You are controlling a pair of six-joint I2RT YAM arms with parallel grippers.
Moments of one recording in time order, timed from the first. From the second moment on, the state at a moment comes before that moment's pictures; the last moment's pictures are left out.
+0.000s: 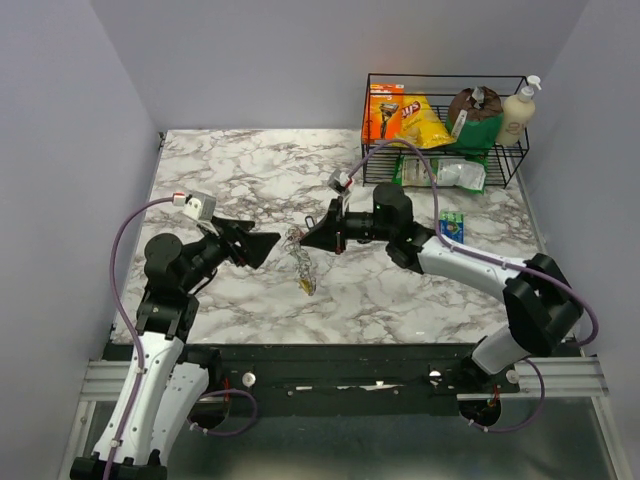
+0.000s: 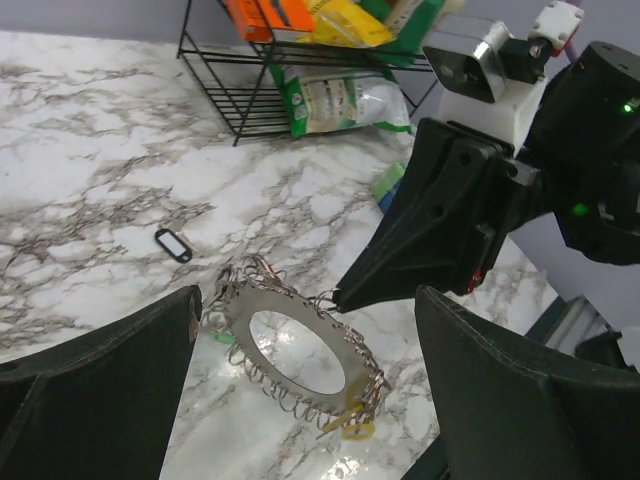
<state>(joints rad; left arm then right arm) -0.15 0.60 0.61 -0.03 0.54 -0.46 0.74 1.58 0.99 0.42 -0.70 0.32</state>
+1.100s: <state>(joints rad) -0.41 0.74 0.66 0.18 0.92 -0.49 0.74 1.33 0.75 0.87 -0.86 0.52</state>
